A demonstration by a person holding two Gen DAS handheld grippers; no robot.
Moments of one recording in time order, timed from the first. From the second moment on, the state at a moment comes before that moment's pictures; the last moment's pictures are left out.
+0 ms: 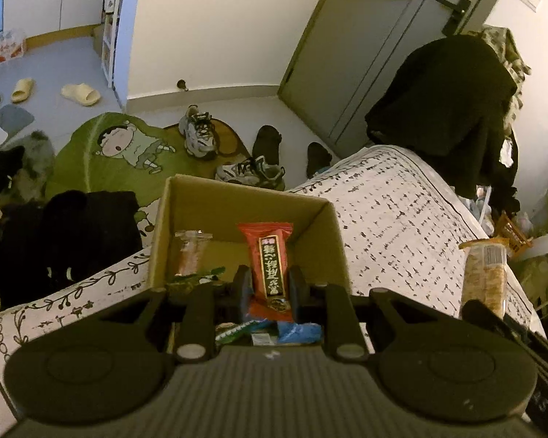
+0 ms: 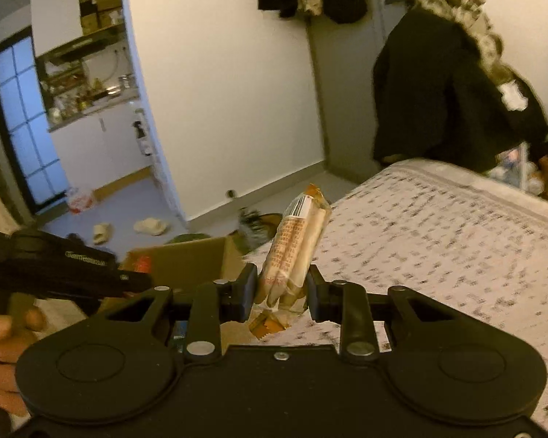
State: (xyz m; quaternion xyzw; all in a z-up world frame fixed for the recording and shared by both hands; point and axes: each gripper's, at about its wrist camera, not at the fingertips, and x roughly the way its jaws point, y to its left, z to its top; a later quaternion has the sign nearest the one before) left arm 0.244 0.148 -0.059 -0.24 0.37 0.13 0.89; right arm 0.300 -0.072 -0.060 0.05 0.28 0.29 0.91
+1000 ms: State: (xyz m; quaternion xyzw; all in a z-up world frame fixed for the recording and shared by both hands) left arm 0.176 0.190 -0.022 -0.29 0.32 0.19 0.88; right arm 0.284 -0.034 -0.040 0.08 0.29 0.33 0.89
